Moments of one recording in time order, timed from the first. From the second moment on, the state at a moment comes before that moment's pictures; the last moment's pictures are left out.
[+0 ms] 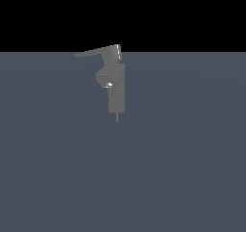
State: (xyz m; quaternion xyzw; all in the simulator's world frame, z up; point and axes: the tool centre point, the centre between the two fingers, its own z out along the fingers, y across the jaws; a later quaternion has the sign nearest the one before) arm -0.218 0.025 0.501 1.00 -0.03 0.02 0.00
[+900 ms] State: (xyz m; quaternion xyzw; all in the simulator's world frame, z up) arm -0.116 0.045 0.496 0.97 -0.23 -0.02 -0.02
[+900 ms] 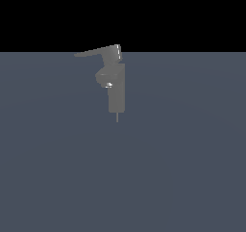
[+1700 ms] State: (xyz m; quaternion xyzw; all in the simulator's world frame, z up) arm -0.017 0.069 0.452 0.91 -0.42 -0.06 -0.01
